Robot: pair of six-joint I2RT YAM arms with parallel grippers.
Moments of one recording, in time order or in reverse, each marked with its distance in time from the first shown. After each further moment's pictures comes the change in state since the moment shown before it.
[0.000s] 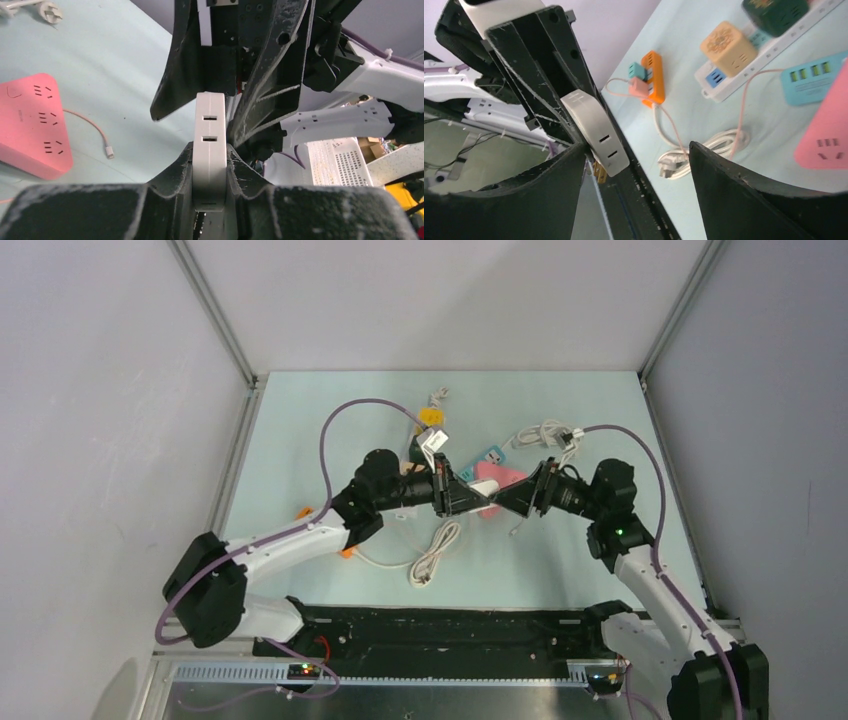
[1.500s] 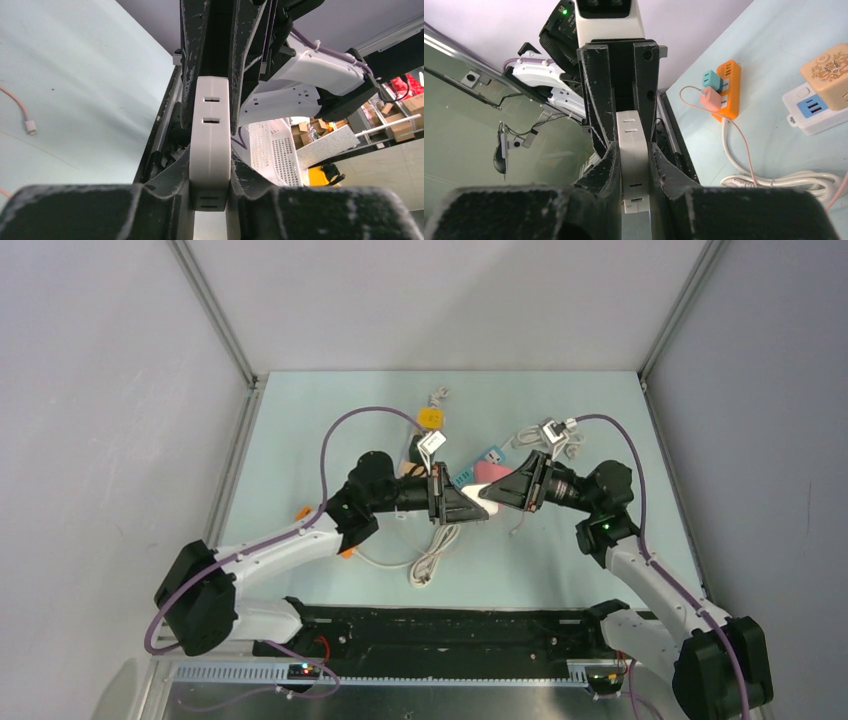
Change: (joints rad) left arm -0.013 -0.068 -0.011 -0.029 0.134 -0.230; right arm 0.111 0.106 0.002 0.423 -0.094 0.333
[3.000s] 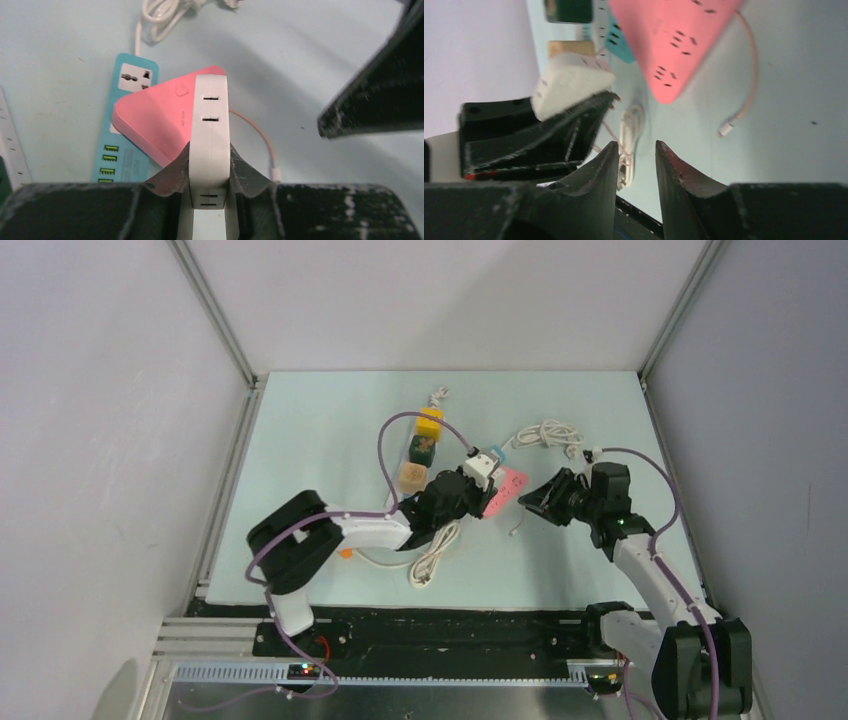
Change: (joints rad) left arm -0.152 0.473 0.116 0.108 -0.785 0.731; right arm -0.233 0.009 -0.009 -0.789 0.444 -0.227
